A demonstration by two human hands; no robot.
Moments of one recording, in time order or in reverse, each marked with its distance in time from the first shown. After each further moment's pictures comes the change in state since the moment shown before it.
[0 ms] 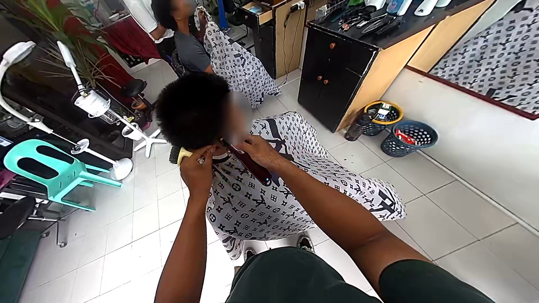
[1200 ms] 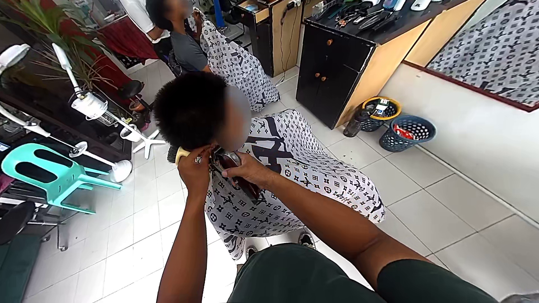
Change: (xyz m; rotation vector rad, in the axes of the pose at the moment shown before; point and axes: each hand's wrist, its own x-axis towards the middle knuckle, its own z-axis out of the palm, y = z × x) left_hand 0.004 -0.006 -0.002 -0.021 0.001 0.024; right_hand -0.026 0.003 0.042 0.355 -0.218 0.105
